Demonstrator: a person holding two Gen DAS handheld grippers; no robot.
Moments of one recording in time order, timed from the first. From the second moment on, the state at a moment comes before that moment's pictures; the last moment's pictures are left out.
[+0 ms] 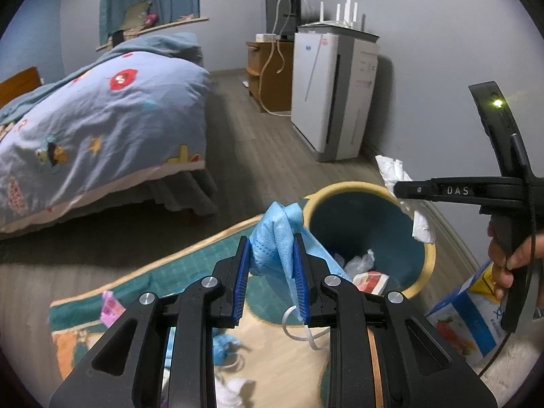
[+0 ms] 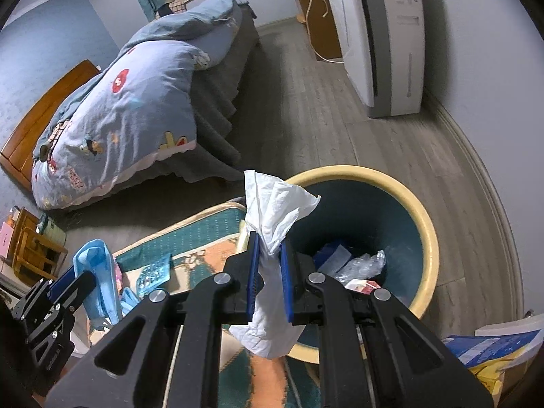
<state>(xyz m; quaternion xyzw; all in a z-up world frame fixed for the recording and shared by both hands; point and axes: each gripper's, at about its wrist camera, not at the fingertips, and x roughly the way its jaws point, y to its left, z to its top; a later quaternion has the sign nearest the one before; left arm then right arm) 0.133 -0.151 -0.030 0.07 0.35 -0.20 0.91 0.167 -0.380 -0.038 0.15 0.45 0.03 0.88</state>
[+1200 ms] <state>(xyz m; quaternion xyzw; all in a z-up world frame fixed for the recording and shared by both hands) 0.156 -0.252 -0.078 0.09 0.37 -0.27 0.88 0.170 -0.453 -0.090 0.20 0.49 -0.07 0.84</state>
